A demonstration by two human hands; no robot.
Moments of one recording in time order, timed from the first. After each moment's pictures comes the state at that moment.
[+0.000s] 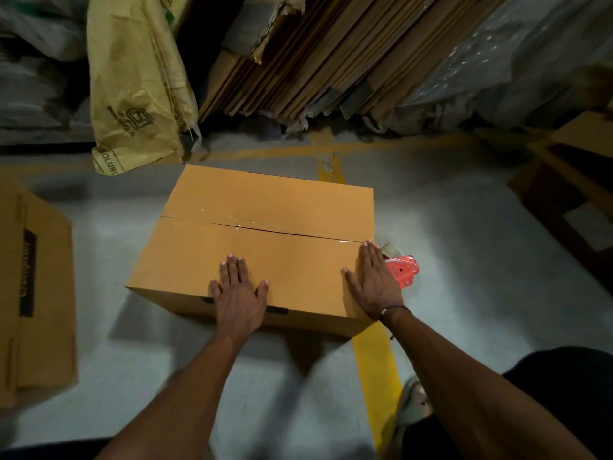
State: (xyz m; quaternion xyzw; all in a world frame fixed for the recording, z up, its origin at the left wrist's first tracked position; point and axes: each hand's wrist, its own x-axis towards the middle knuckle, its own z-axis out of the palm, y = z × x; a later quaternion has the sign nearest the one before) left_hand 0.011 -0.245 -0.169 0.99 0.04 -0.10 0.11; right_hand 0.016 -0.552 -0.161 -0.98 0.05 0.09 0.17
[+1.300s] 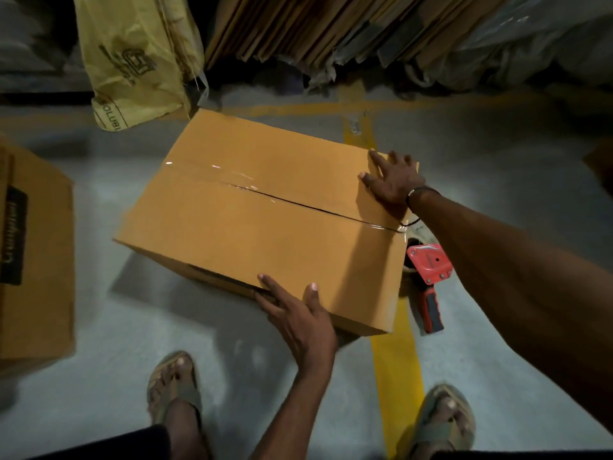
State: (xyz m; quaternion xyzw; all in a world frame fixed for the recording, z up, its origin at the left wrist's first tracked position) left_hand -0.043 -0.384 -0.181 0.82 0.32 0.03 0.46; right_hand 0.231 -0.578 -0.162 -0.98 0.02 0.18 0.10
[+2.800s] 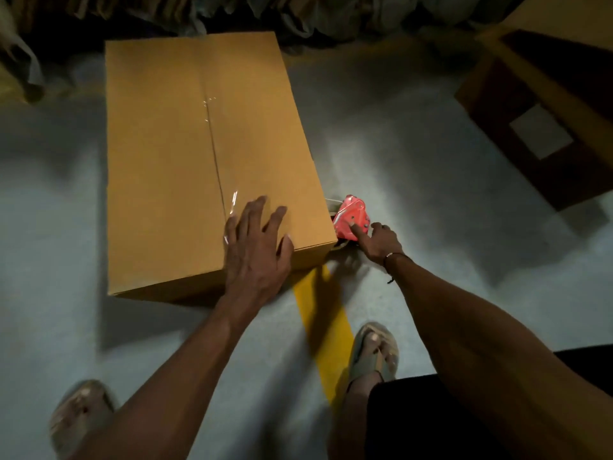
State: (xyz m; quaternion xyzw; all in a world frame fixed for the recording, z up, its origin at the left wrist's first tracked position) left_hand 0.020 -0.430 -0.182 0.97 -0.19 0.00 0.18; right_hand 0.005 -0.718 -0.267 -0.89 0.34 0.20 0.23
